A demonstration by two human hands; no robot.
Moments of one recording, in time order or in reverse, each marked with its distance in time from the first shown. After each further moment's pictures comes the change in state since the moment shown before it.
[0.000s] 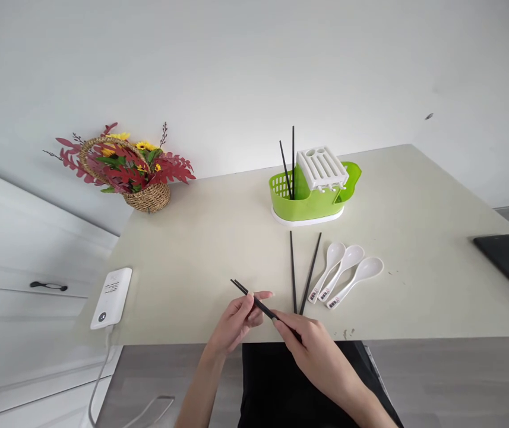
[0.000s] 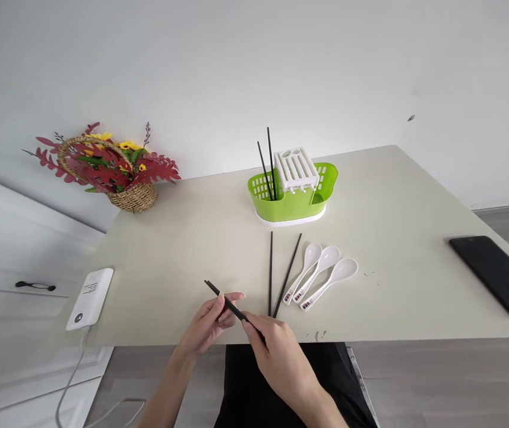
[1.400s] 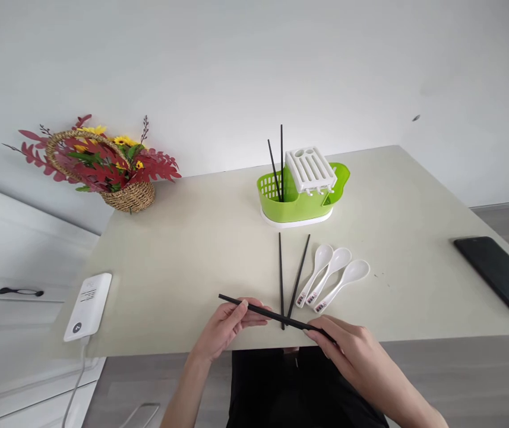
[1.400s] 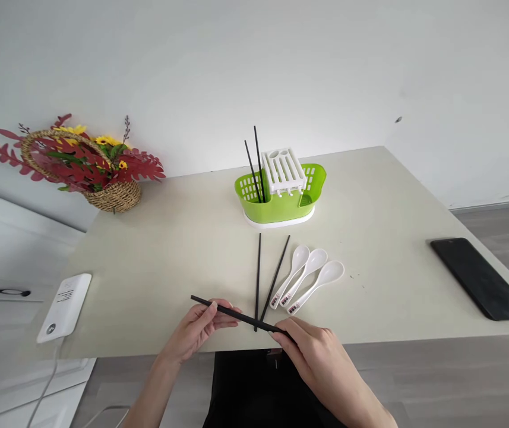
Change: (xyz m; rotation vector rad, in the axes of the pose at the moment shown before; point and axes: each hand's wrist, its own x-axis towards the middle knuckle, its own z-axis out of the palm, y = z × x) left_hand 0.009 0.007 0.005 -0.020 -0.071 -0.031; right_hand -0.031 0.020 -0.081 -0.452 -0.019 -0.009
